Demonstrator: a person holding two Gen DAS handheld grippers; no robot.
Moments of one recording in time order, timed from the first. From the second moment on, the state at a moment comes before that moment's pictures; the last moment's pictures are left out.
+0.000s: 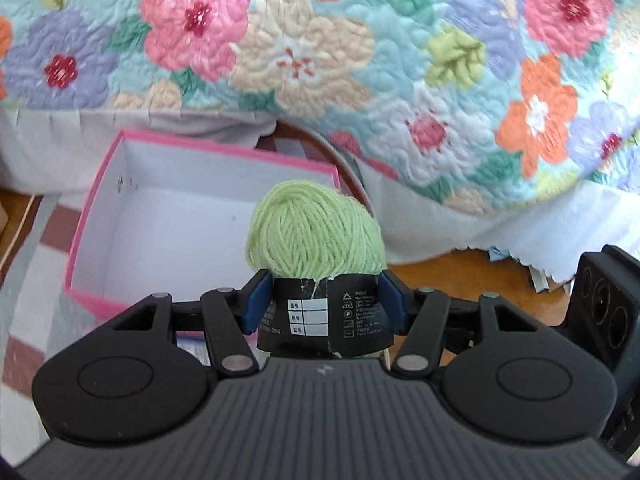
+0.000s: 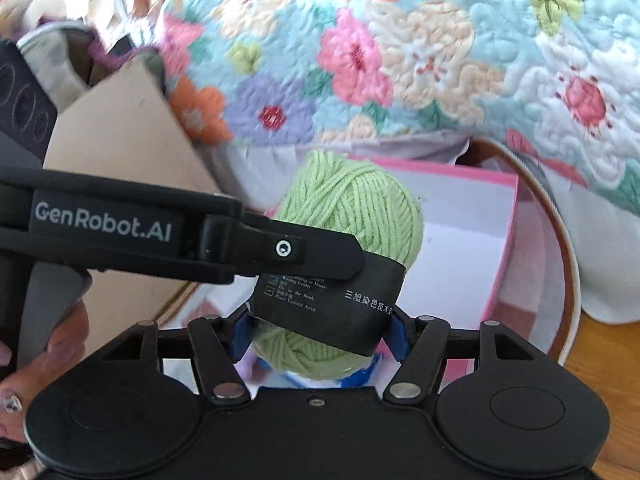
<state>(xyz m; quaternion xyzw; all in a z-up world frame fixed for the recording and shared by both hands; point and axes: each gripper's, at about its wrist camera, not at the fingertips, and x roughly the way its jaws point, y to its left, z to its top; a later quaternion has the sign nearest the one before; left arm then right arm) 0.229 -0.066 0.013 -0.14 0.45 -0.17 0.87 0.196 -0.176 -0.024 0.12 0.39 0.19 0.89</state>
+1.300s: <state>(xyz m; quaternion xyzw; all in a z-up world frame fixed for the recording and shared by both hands) 0.362 -0.071 -0.157 -0.26 0.54 -0.15 0.78 0.283 -0.176 -0.109 -0.08 0.49 0.17 0.85</state>
